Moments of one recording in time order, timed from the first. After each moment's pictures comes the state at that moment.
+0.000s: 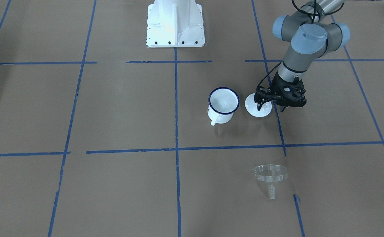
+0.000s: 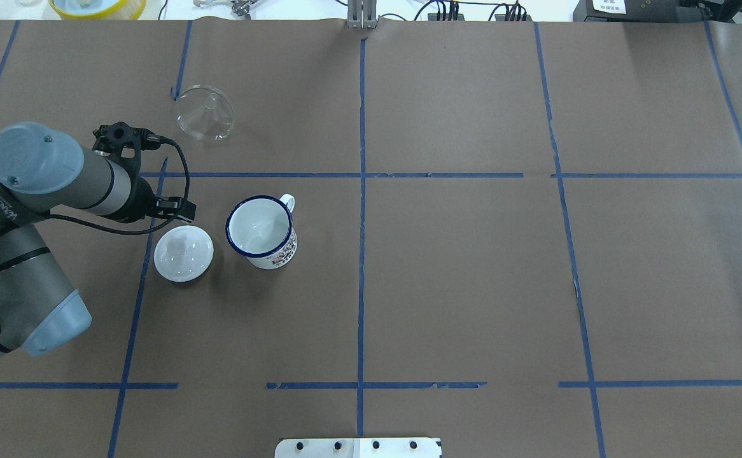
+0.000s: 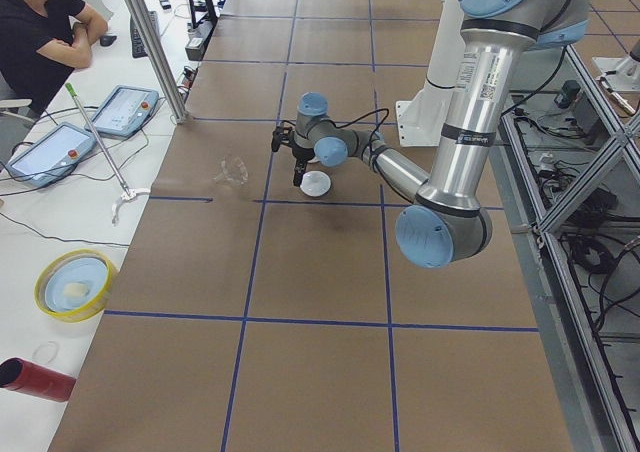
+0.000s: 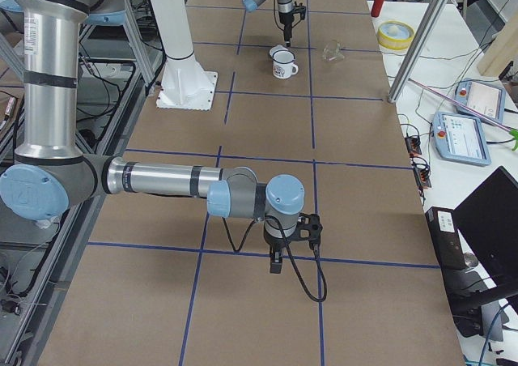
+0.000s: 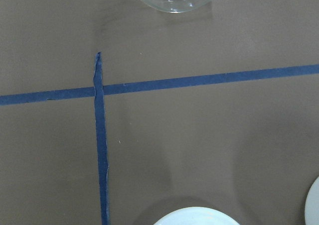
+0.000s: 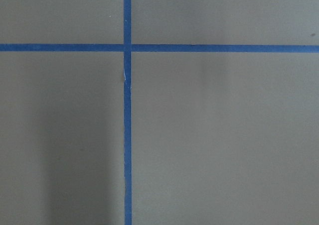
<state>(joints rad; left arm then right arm) -0.72 -1.82 -1.78 -1.91 -1.91 -0.98 1.57 -1.68 1.66 -1.57 2.29 0.01</state>
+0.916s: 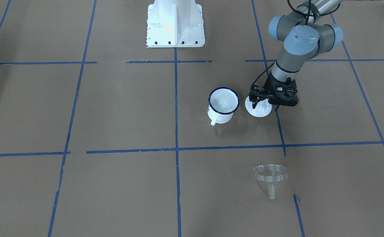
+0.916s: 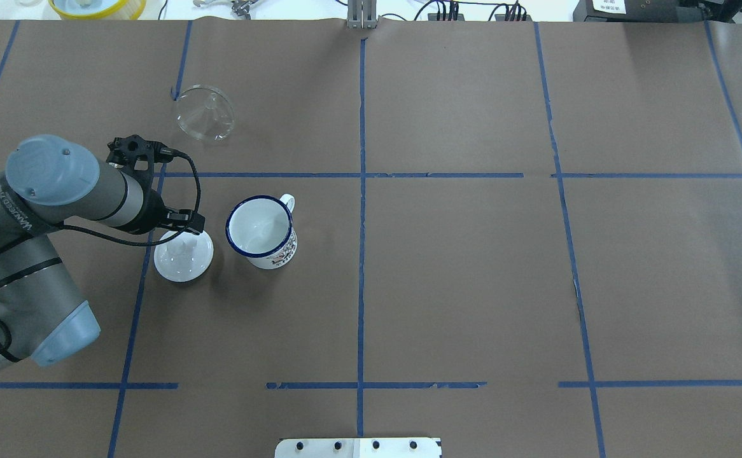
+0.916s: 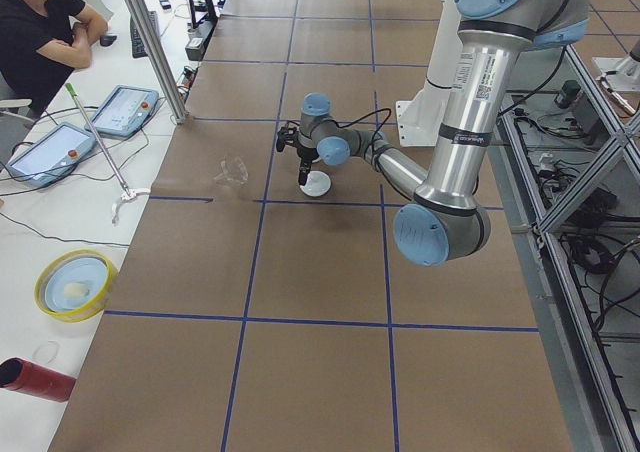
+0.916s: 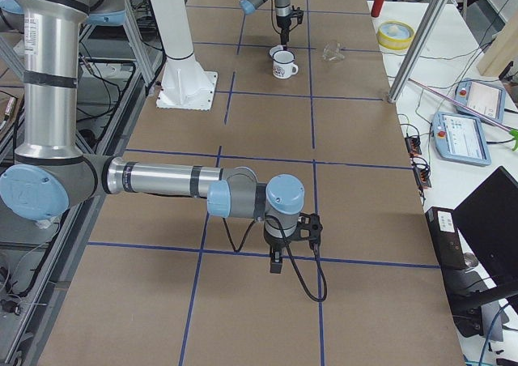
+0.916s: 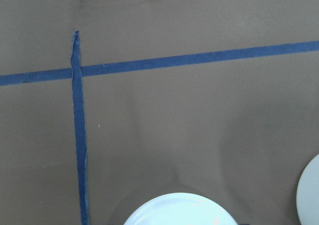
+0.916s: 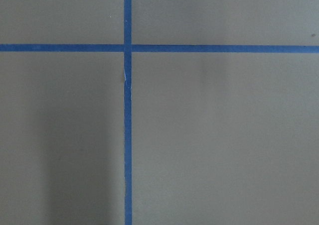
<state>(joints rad) -0.68 -1.83 -1.78 -1.91 -1.91 -0.98 1.57 -1.68 1.66 -1.57 2.29 0.01</state>
